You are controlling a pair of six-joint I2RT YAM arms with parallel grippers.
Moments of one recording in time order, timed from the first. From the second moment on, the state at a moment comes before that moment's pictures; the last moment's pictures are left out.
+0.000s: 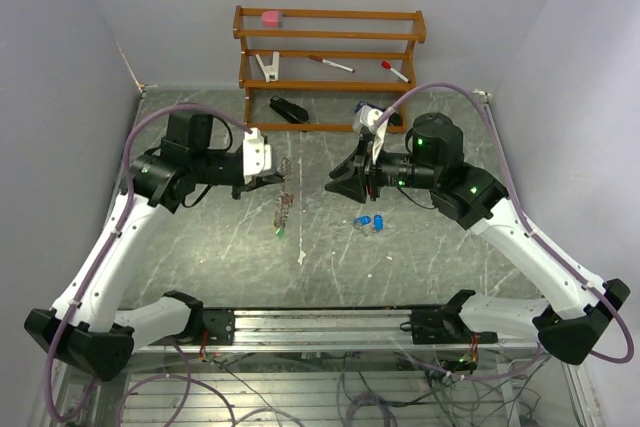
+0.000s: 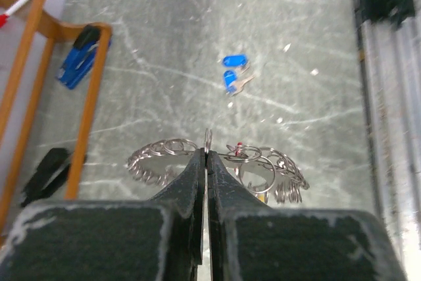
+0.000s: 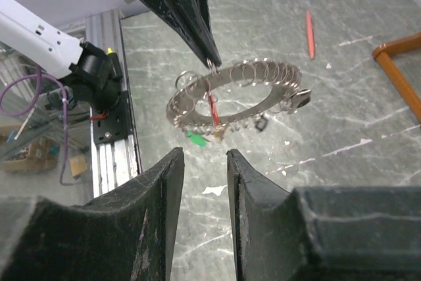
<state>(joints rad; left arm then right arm) -0.39 1.13 1.31 -0.82 0.92 0.80 0.72 1.15 1.28 -0.39 -0.60 -0.07</state>
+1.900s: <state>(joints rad) -0.54 1.00 1.17 -0.49 0.79 0.59 0.72 1.19 1.23 -0.30 -0.58 -0.11</state>
